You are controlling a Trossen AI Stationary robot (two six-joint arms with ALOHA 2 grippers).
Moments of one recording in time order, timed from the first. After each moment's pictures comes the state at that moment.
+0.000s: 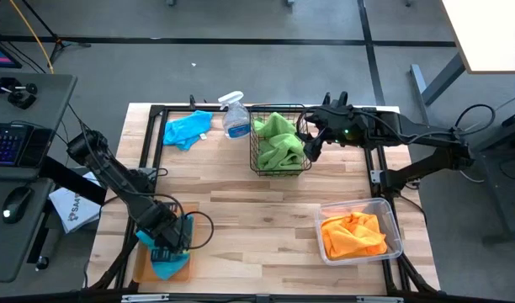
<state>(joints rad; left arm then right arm) -0.76 1.43 0.99 -1.09 0.17 -0.79 -0.05 1.27 1.47 -0.84 0.42 0.24</state>
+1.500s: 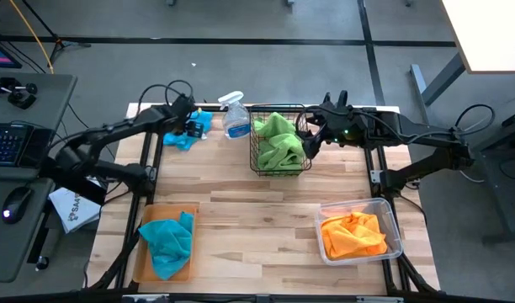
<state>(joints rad) 0.84 1.28 0.75 -0.64 -0.31 -0.49 -0.05 1.27 1.47 -0.84 0.43 0.43</state>
